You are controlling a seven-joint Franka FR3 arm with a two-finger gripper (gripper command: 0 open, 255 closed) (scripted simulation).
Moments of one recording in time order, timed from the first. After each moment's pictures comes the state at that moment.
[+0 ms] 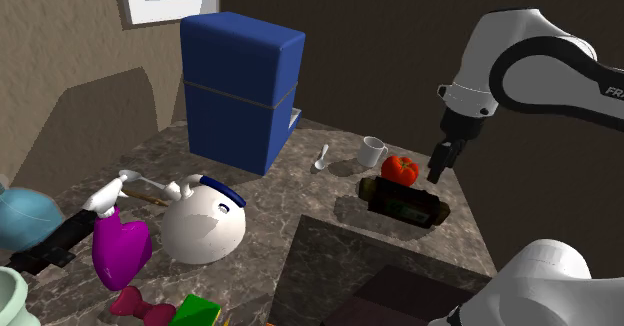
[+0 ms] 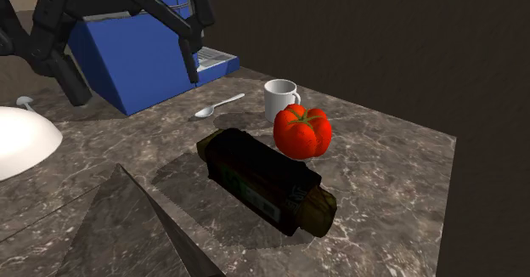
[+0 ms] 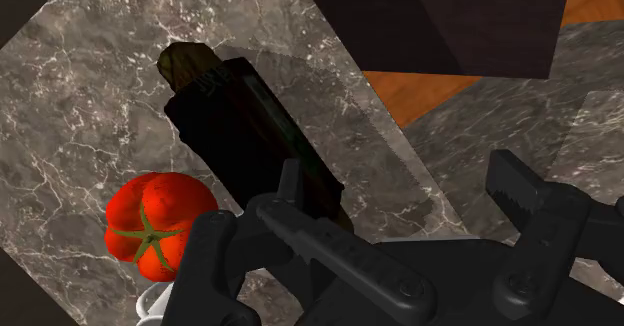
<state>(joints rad) 0.01 -0.82 0.00 -2.44 -0.08 1.49 -0.08</state>
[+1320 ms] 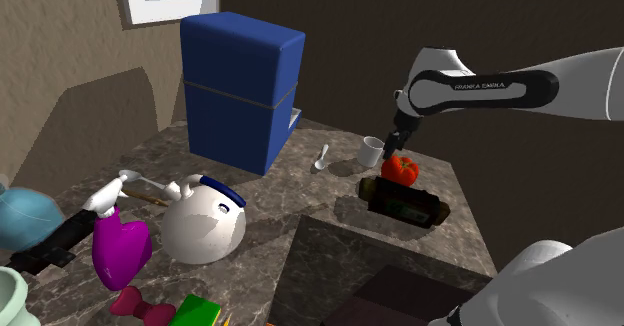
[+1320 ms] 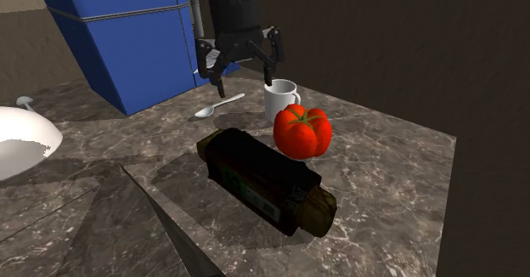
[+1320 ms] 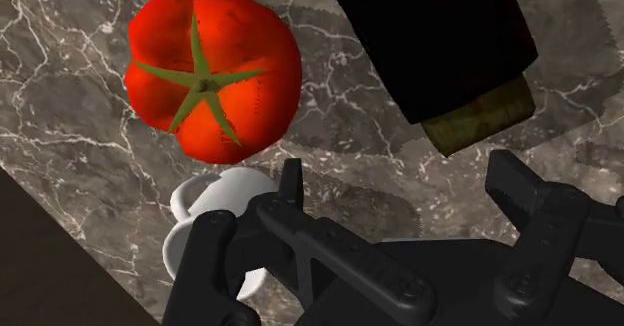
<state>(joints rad) -0.03 -0.29 -0.22 -2.31 -0.14 2.03 -0.34</state>
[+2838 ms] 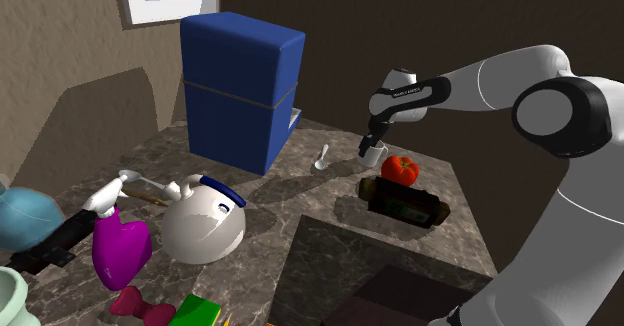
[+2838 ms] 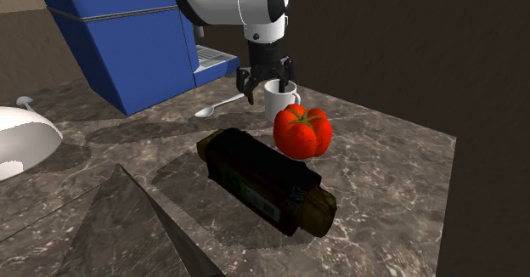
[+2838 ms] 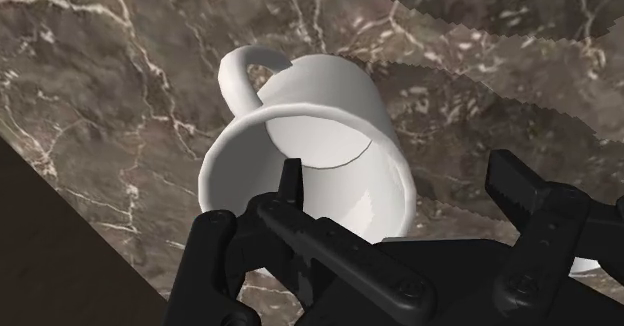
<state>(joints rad) -0.07 0.22 -0.28 -2.02 0.04 2.31 -0.59</state>
